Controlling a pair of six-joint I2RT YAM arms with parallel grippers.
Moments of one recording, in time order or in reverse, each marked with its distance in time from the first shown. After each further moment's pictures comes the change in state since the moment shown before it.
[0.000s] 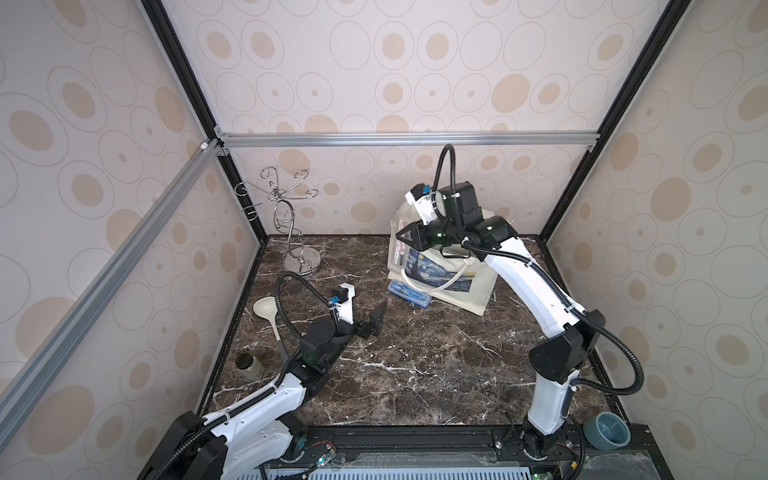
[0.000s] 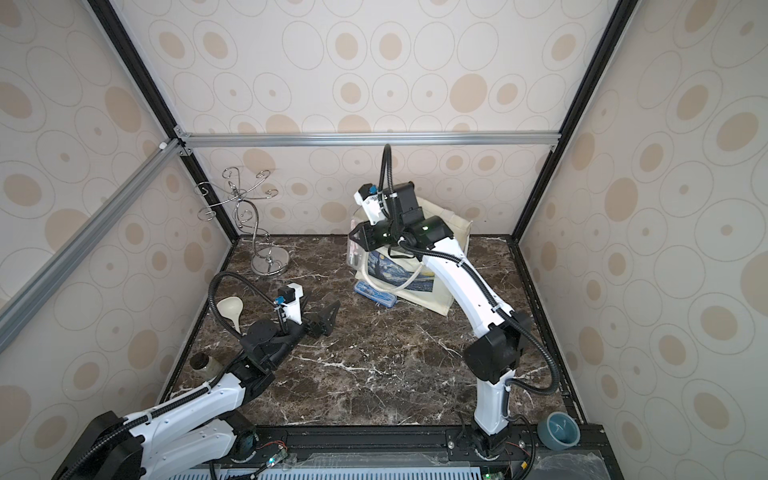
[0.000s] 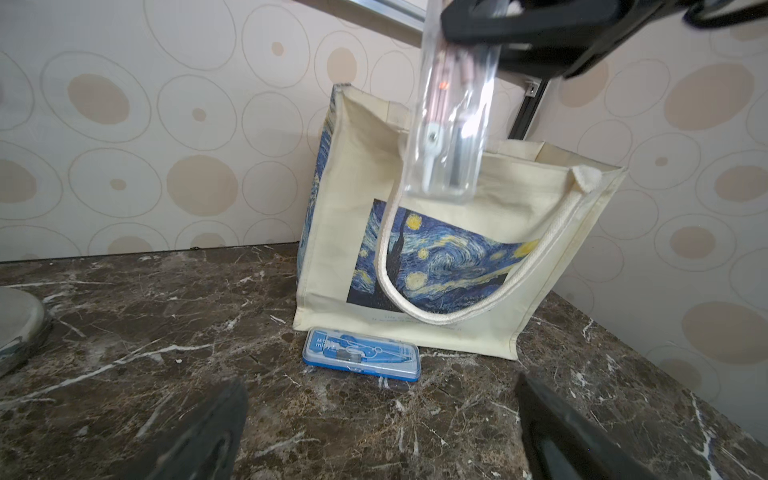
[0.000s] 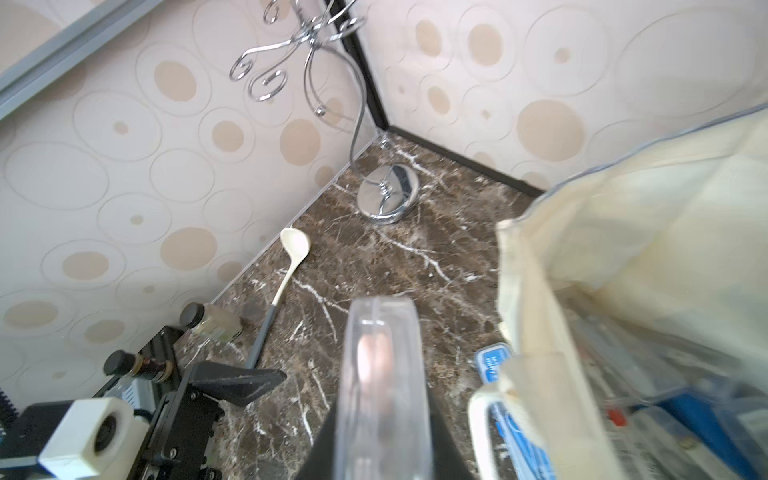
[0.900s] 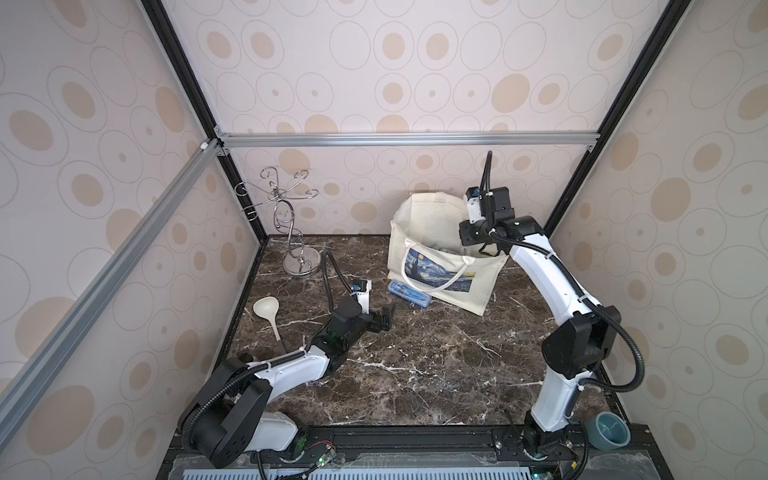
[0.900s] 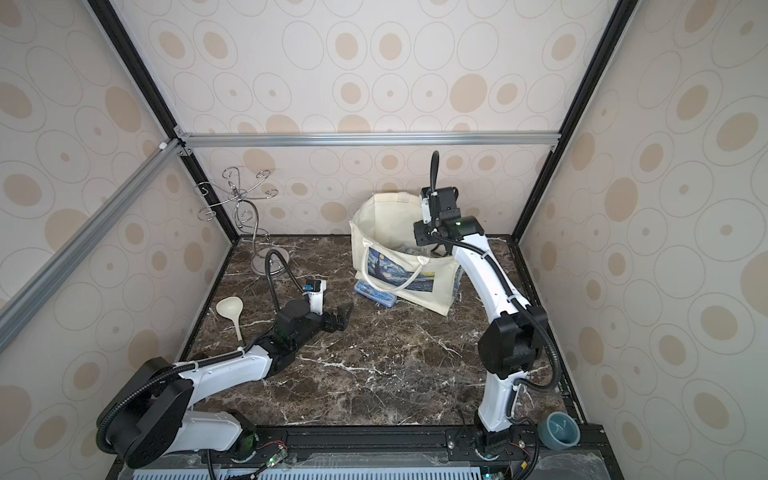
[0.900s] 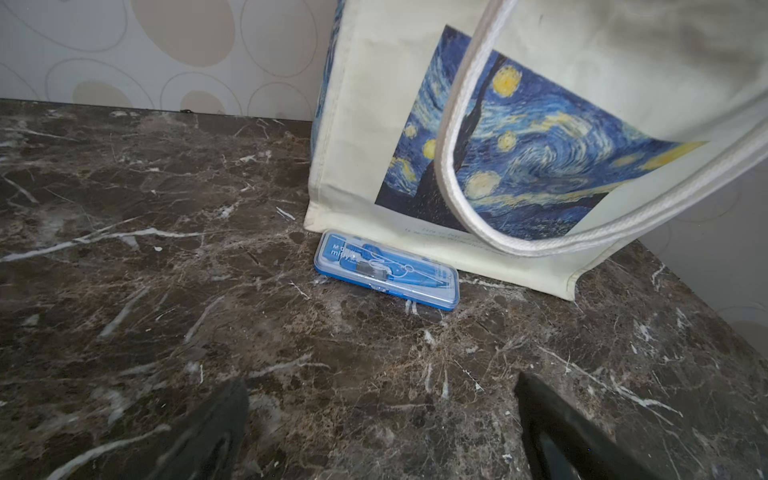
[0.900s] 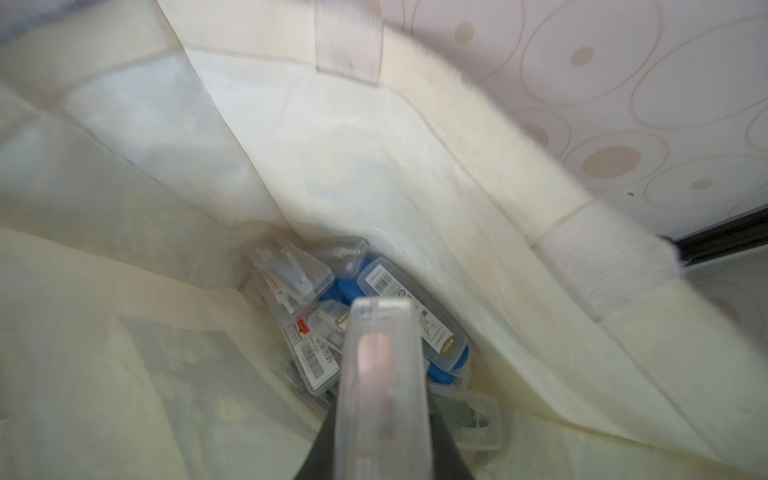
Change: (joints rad) left arm -0.001 0.325 0.179 -0.178 -0.045 -0.117; right arm -0.238 0.012 -0.195 -0.028 0.455 -0.109
